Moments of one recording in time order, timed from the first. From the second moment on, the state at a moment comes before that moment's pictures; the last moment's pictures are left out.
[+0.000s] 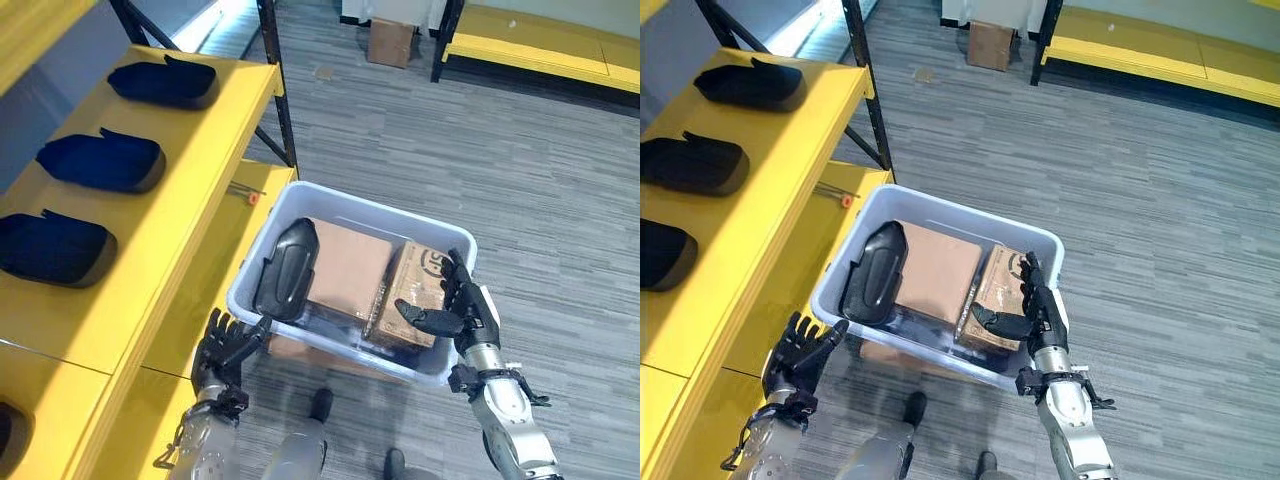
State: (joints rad) left arm 0.19 0.25 0.00 0.13 -0.78 -0.12 0.19; right arm 0.08 -0.24 0.11 0.00 0.30 -0.12 -0.11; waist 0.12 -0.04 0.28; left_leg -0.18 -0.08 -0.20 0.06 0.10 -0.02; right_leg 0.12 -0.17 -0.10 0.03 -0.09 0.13
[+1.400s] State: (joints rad) left arm 0.33 0.25 -0.07 0.17 -0.77 -0.07 0.18; right arm 0.07 -0.26 0.17 -0.04 0.37 -0.10 -0.10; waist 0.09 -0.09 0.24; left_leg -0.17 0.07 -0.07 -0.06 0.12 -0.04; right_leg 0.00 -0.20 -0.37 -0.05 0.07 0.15
